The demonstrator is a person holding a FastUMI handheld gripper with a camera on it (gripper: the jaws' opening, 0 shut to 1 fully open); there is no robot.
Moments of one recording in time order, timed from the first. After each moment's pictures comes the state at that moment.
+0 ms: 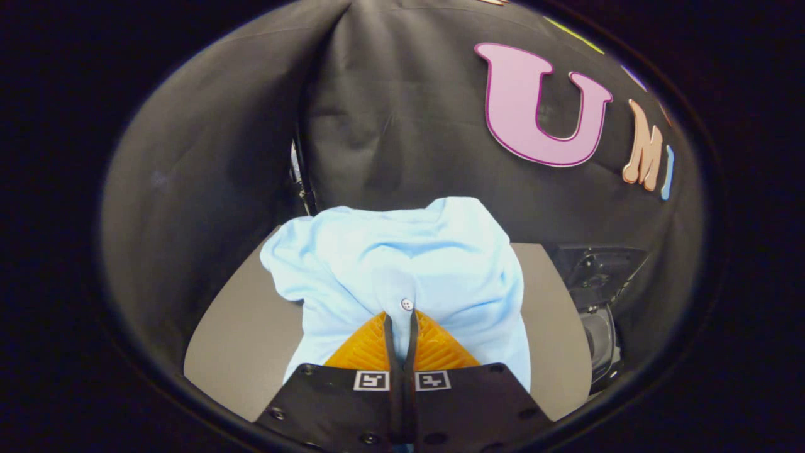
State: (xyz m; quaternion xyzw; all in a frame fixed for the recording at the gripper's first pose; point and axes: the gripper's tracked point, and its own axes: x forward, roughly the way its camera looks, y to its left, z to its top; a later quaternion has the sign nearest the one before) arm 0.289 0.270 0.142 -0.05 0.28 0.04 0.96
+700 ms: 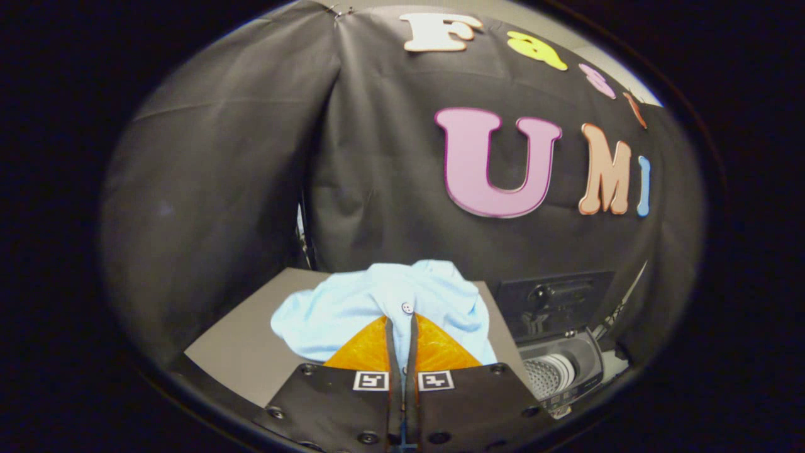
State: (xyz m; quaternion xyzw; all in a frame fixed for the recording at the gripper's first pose) arm 0.241 0.205 0.232 0.00 0.09 0.02 1.00
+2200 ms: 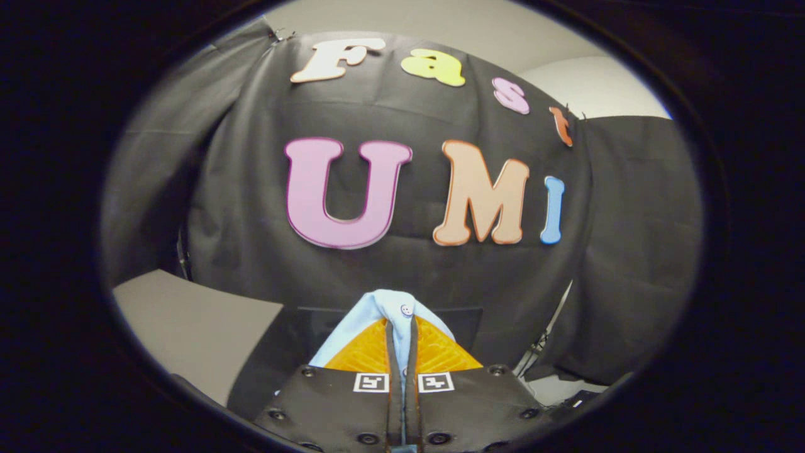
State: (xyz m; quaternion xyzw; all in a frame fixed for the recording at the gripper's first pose) arm 0.264 -0.083 0.201 -0.05 0.04 -0.13 0.99
